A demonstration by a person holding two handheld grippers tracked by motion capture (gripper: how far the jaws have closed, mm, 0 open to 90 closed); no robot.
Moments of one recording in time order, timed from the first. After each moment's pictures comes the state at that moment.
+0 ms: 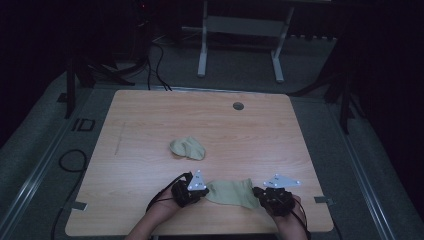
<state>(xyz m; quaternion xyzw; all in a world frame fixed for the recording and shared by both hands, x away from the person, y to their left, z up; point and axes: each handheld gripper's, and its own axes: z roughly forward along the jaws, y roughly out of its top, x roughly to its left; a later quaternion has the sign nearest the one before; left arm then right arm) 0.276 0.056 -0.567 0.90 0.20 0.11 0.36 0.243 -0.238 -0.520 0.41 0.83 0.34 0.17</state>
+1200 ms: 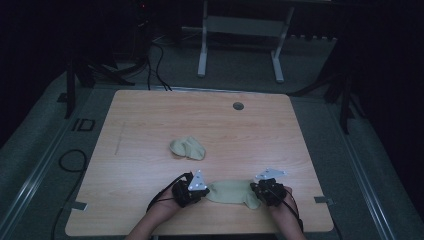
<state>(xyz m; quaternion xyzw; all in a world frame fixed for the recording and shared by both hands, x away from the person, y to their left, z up) 0.276 0.054 -0.567 0.90 0.20 0.11 0.36 0.282 -0.231 -0.552 0.41 0.85 0.29 0.17</state>
